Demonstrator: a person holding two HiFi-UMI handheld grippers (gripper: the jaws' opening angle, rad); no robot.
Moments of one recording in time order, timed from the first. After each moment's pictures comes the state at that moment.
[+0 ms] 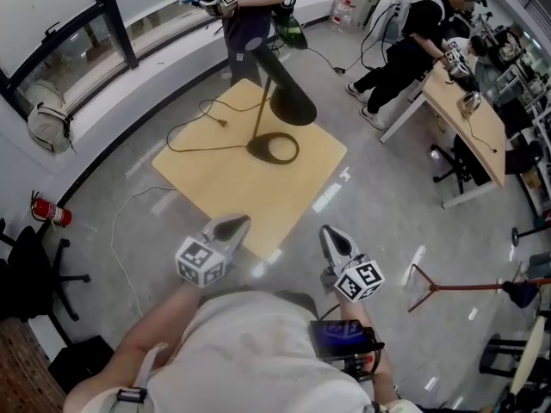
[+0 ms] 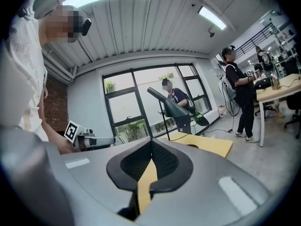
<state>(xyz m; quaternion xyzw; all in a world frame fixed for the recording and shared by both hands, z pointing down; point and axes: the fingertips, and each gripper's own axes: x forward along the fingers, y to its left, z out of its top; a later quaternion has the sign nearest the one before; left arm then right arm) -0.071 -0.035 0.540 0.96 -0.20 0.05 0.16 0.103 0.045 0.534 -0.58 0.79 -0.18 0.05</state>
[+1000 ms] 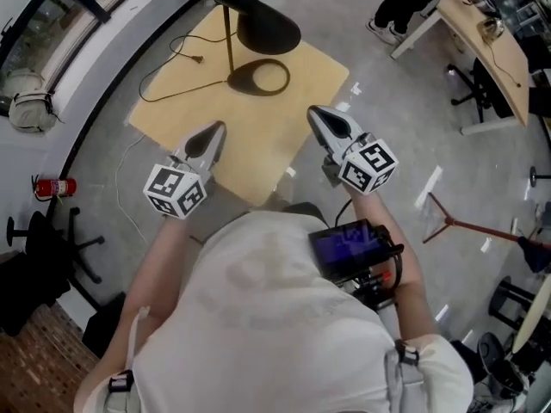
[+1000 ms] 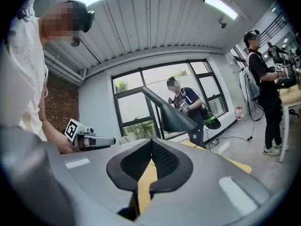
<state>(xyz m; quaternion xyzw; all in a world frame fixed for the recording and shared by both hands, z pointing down) -0.031 -0.144 0.515 0.95 -0.27 0.04 0.15 0.147 -0.102 0.513 -0.51 0.85 -0.15 0.04</state>
